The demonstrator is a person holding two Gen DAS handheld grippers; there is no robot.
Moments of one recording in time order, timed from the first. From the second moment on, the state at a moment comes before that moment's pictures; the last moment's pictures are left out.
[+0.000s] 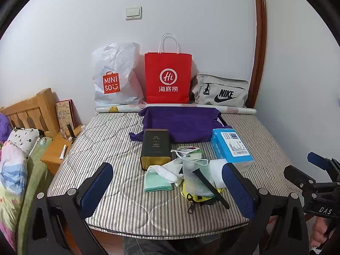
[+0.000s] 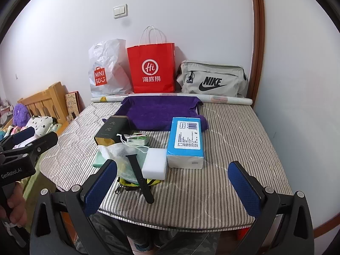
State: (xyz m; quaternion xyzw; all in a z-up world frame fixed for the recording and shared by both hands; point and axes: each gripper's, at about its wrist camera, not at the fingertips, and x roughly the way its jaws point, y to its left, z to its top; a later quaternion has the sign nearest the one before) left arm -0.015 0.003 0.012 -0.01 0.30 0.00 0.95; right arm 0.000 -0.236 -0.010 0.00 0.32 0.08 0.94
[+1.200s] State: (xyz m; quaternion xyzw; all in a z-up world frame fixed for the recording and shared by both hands) left arm 0.083 0.056 -0.110 -0.06 0.40 -0.01 0.91; right arm 0.128 -0.189 -0.148 -0.01 0.44 0.14 0.89
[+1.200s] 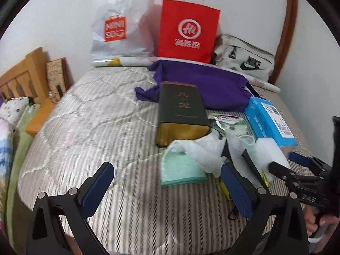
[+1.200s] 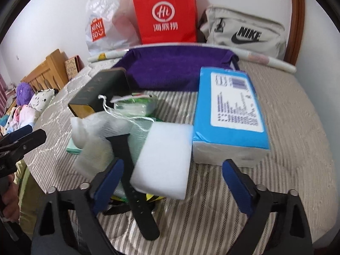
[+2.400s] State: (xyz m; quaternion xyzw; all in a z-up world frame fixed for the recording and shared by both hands) left arm 0.132 0.059 -0.158 -0.02 0.45 -0.06 0.89; right arm 0.102 -0.274 -0.178 0.02 0.46 0.12 0.88
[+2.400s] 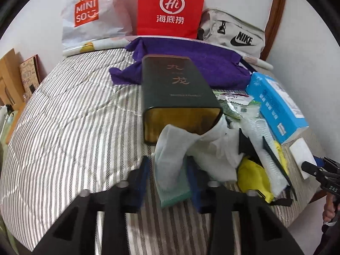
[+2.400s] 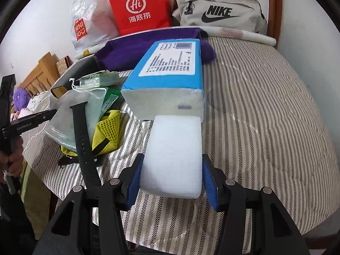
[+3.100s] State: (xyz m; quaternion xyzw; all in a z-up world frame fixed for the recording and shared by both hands) left arm 0.112 0.069 -0.164 -0.04 0.43 -0.06 0.90; right arm 0.102 -0.262 -0.186 -0.01 0.46 0.12 0.88
